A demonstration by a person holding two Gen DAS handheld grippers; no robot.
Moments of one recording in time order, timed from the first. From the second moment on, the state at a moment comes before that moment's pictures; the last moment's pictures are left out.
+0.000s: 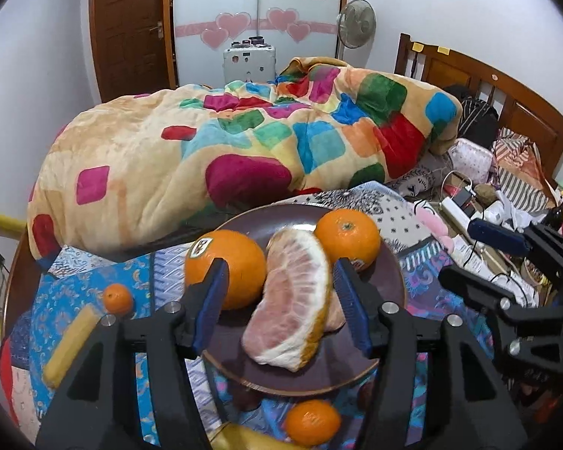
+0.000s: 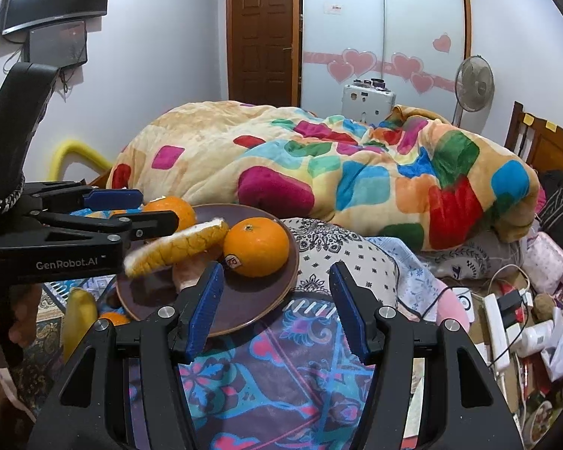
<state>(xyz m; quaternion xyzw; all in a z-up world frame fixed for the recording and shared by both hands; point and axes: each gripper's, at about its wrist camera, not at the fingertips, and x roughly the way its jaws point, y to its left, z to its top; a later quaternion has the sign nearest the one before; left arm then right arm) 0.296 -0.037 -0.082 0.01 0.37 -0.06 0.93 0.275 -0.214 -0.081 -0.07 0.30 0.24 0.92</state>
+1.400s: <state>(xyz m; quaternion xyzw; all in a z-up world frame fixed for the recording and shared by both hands) 0.221 0.131 -0.145 0.00 0.47 0.03 0.88 0.232 -0.162 -0.102 -0.08 0.32 0.30 0.89</state>
